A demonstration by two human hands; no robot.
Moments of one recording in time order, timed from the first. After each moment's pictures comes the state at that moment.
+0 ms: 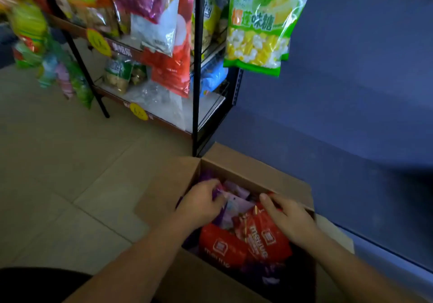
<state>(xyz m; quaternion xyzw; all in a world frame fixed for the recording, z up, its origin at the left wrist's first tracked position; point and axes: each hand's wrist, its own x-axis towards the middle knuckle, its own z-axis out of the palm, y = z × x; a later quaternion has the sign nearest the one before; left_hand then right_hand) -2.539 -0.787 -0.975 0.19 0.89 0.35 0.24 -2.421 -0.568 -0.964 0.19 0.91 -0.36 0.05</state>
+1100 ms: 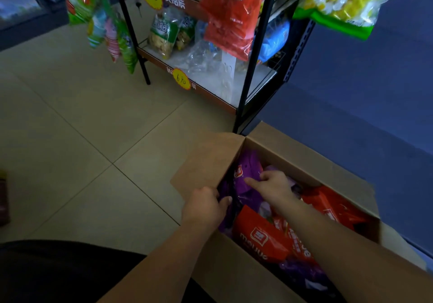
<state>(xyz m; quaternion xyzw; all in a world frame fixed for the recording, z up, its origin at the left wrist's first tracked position) -2.519 -0.858 -1.048 -0.01 0.95 0.24 0.21 -2.536 -0.666 -1.069 0.28 0.84 -0.46 0.13</state>
